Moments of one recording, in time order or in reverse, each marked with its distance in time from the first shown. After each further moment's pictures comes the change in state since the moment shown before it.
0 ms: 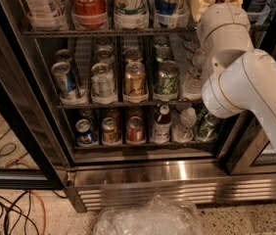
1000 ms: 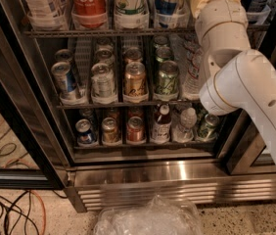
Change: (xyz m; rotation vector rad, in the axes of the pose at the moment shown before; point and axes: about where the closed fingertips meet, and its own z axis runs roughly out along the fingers) arm -0.015 0.000 0.005 0.012 -0.073 -0.010
